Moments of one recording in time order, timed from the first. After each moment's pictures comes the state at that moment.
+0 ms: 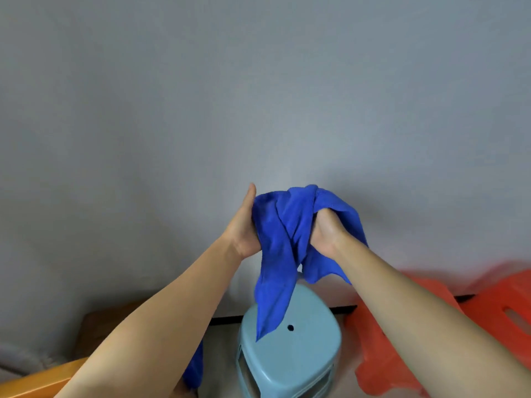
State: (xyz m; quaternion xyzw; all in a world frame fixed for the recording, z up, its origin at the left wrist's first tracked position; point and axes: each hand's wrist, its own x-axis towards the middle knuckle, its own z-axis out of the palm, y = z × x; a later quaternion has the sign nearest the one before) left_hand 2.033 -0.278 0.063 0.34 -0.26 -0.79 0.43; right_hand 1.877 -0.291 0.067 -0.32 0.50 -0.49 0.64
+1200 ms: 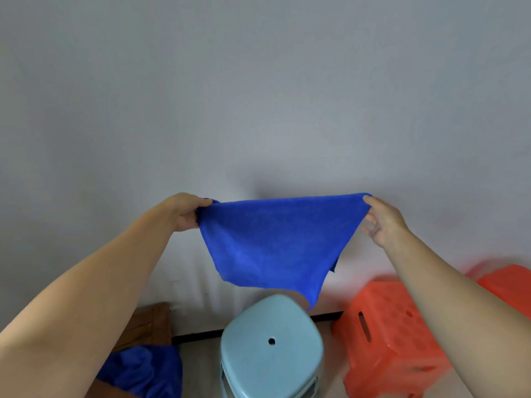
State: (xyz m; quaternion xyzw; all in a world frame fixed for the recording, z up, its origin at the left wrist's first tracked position) left_hand 2.084 -0.358 0.088 0.63 -0.38 -0.58 0.34; right_hand 1.707 -0.335 0.070 -0.25 0.61 -0.57 0.49
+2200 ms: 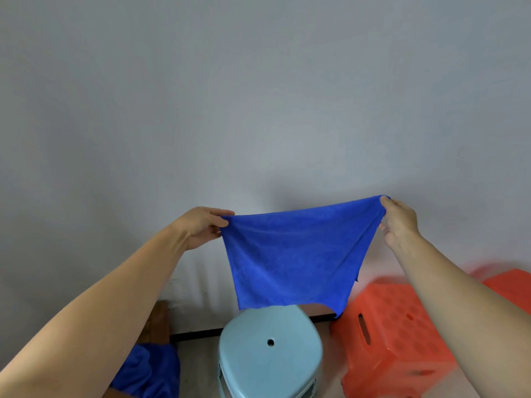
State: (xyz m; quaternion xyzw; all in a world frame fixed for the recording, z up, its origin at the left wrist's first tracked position) left_hand 2.062 -0.339 0.062 0.56 -0.41 -0.62 0.37; right_hand 1.683 -0.353 0.052 -0.26 0.63 -0.62 0.39
